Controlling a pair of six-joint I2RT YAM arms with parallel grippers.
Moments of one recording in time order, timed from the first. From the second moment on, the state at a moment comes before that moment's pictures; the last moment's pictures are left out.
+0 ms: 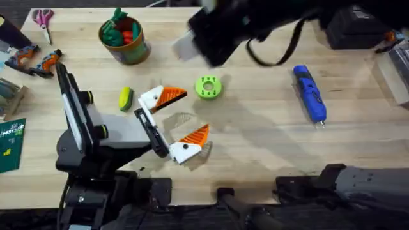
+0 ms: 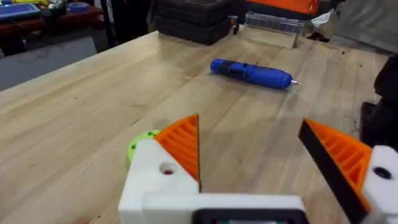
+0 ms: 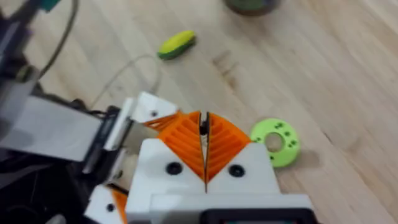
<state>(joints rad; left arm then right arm) -0.07 0.00 0.01 -0.10 0.94 0.01 0.82 1.49 1.59 -0.89 -0.20 0.00</state>
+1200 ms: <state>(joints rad) -0.07 0.00 0.01 -0.10 0.95 0.01 1.03 1.73 1.85 -1.10 -0.11 0.00</state>
